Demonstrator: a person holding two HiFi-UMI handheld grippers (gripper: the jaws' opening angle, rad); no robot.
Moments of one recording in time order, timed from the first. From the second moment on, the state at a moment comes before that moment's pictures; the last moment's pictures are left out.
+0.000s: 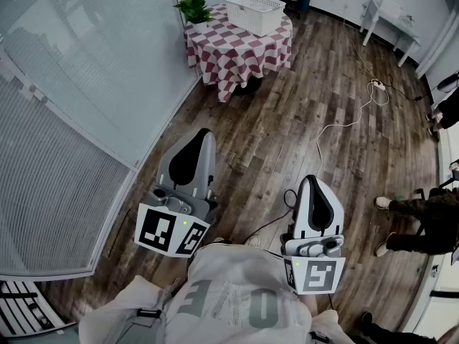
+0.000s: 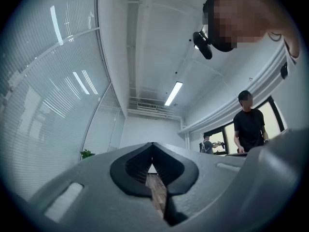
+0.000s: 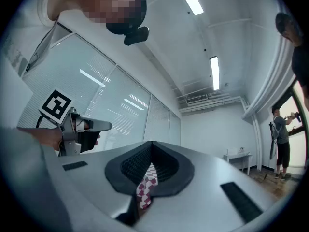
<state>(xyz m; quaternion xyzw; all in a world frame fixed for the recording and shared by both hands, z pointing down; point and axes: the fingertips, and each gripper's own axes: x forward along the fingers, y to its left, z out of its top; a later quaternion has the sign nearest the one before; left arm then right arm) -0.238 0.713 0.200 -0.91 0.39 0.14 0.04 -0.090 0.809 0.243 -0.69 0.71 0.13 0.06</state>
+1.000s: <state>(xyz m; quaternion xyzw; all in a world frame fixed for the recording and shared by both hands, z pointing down) -0.212 0.689 0.227 -0.92 0.38 0.11 0.03 -0.074 0.779 0.278 -0.67 0.74 0.08 0.06</state>
